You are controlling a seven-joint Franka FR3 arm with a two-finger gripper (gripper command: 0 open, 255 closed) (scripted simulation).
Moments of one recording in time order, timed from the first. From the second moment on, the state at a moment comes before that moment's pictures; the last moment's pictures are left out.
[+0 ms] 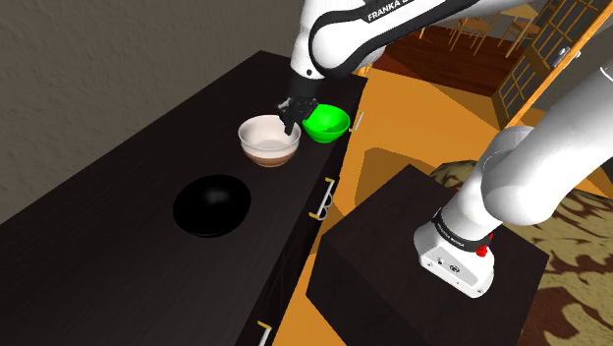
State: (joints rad) arm 0.26 -0.18 0.10 -2.40 0.21 2.37 0.24
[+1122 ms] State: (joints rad) arm 0.41 0.09 0.28 -2.12 0.07 2.39 0.65
